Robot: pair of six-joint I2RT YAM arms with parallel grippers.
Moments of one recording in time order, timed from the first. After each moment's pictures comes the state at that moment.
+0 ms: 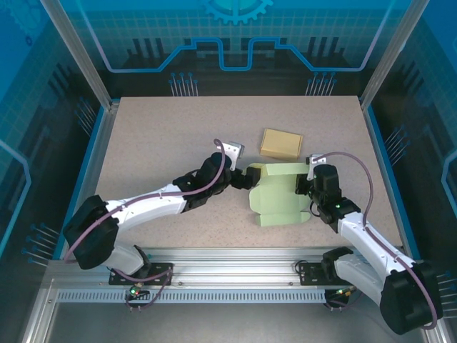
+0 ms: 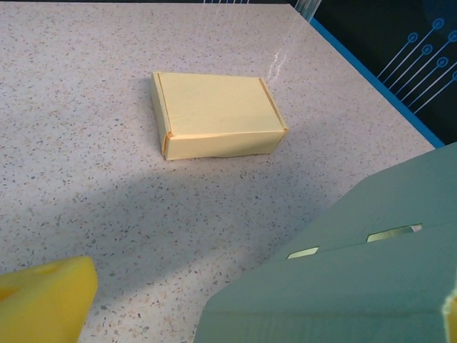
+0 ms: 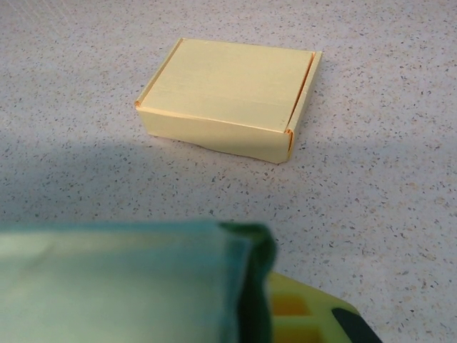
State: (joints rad) left arm -0.82 1.47 0.92 0.08 -0.16 -0.42; right arm 0.28 0.93 0.46 -0.10 0.10 0.24
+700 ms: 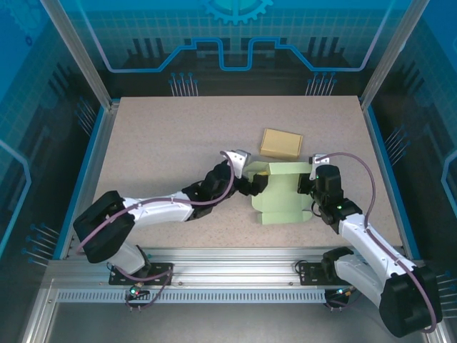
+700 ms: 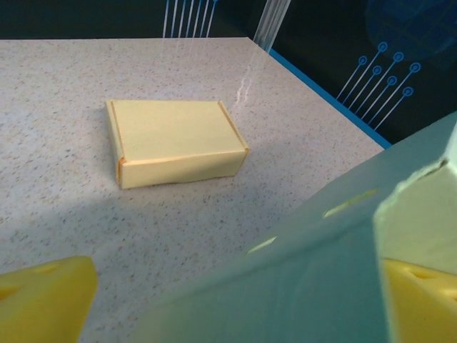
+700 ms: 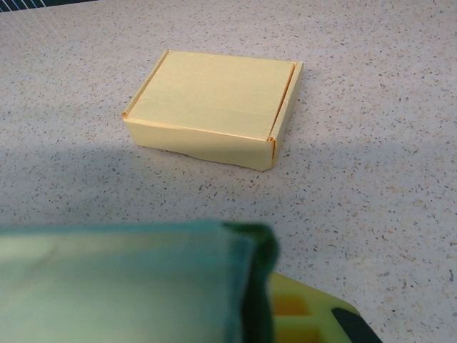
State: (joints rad) left arm -0.88 1.52 0.79 0.42 -0.18 -0.38; right arm 0.26 0.91 0.45 -0.10 0.12 0.24
